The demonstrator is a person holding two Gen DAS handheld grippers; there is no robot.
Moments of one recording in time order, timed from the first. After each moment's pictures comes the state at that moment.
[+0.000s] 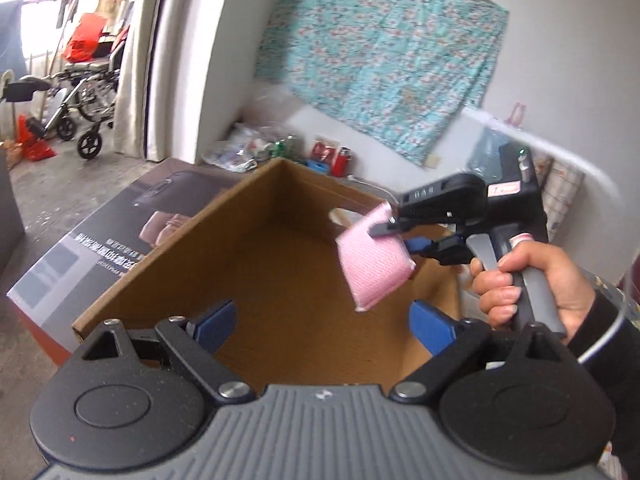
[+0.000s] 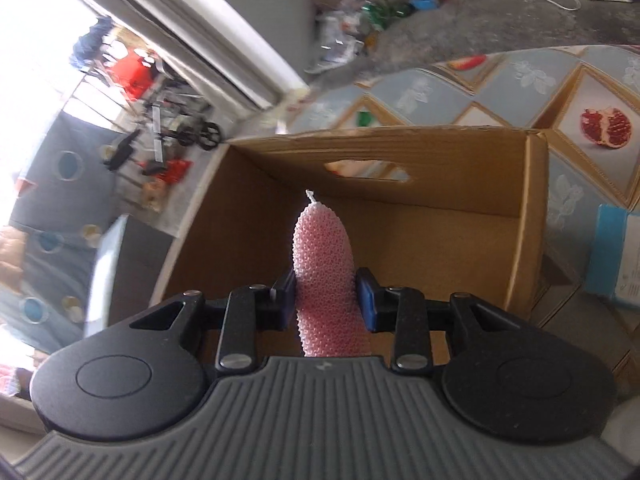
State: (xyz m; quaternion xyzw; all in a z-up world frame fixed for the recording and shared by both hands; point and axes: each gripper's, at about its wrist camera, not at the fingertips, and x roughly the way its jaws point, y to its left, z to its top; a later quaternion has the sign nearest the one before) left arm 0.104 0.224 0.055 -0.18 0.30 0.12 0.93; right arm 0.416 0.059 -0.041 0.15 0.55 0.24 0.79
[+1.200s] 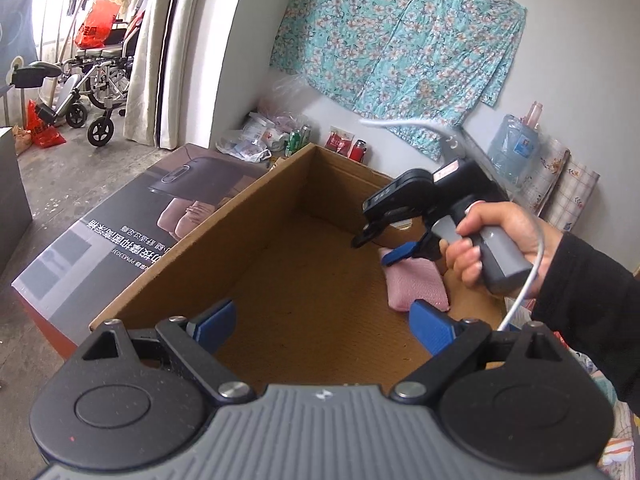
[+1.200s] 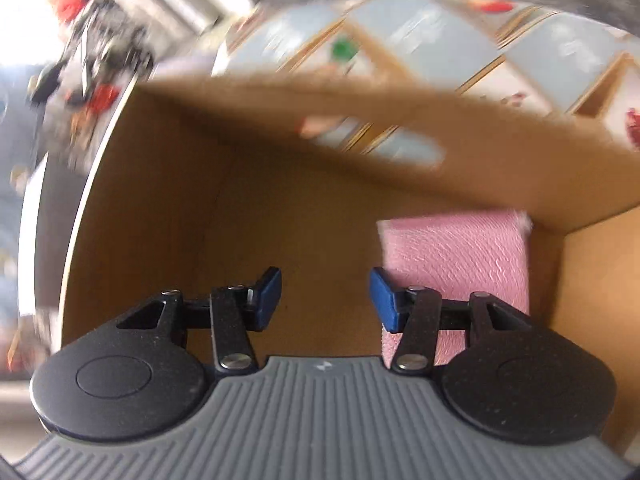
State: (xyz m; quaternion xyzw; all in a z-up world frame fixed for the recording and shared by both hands) left arm 0.087 0.249 0.028 -0.19 0.31 0.13 0.92; right arm 0.472 0.115 -0.054 0.08 0.63 0.17 0.75
